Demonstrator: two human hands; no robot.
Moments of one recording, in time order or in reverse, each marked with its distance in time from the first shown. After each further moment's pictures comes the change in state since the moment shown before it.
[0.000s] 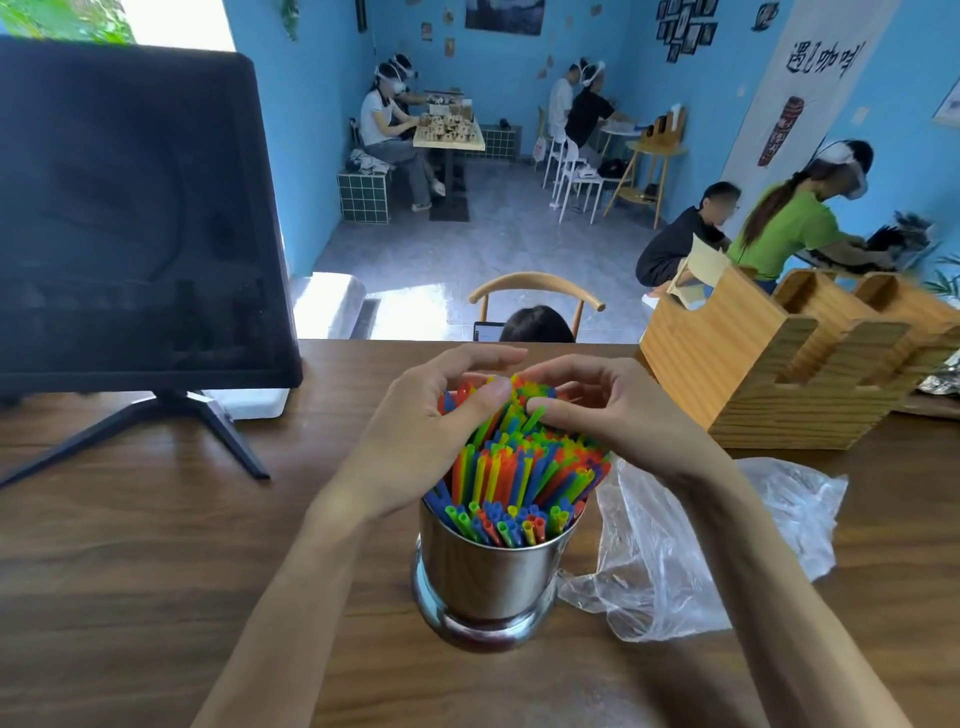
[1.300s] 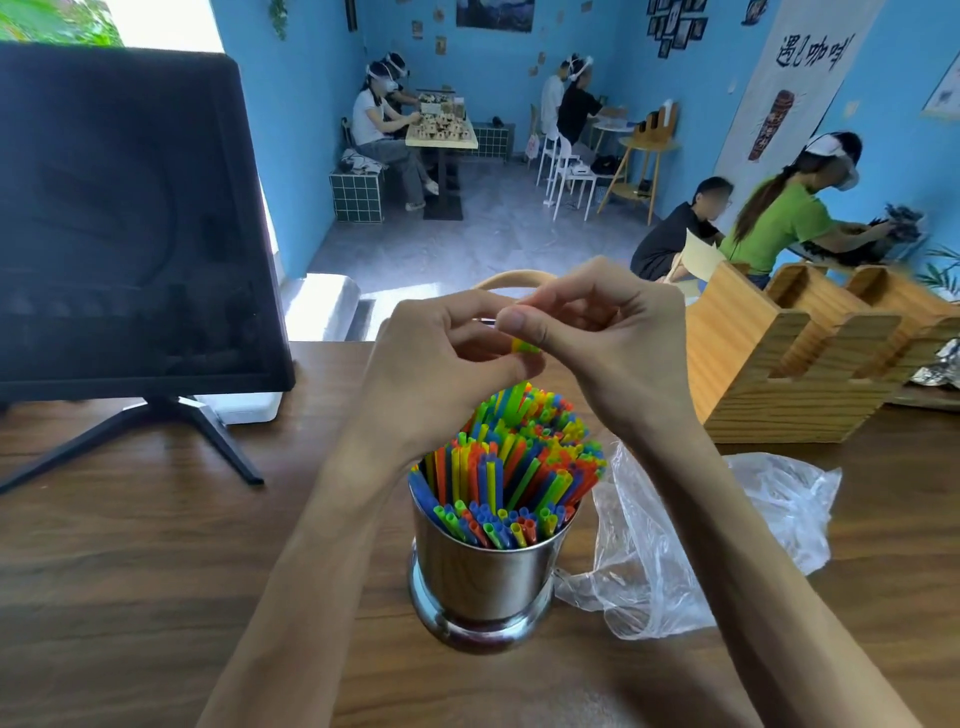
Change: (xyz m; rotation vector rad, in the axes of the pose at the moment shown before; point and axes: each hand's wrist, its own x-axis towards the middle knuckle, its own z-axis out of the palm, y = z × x) left_hand 0.018 0.049 0.003 -0.001 0.097 0.061; right_hand 0.018 -0.041 0.022 0.044 0.456 -0.509
